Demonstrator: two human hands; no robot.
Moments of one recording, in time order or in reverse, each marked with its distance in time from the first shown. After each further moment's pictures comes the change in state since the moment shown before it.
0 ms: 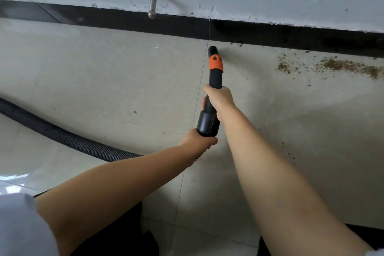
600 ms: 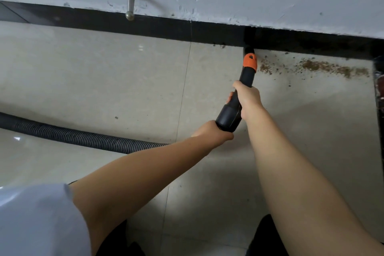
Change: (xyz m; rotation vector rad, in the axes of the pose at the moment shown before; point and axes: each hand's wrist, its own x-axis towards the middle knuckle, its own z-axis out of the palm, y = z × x) left_hand 0.017 0.047 0.054 0.260 -0.115 0.133; right_hand 0.015 -0.016 -0.087 0.201 0.250 0.035
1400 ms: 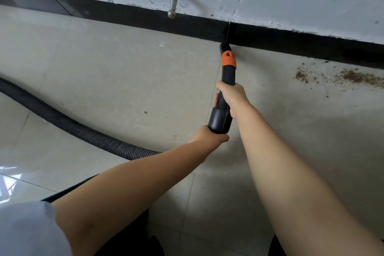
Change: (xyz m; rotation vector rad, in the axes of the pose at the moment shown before) left_hand -0.012 -0.051 -0.056 -0.288 0.131 -0.102; right_hand -0.022 0.020 0.099 -0.183 -0.252 -0.006
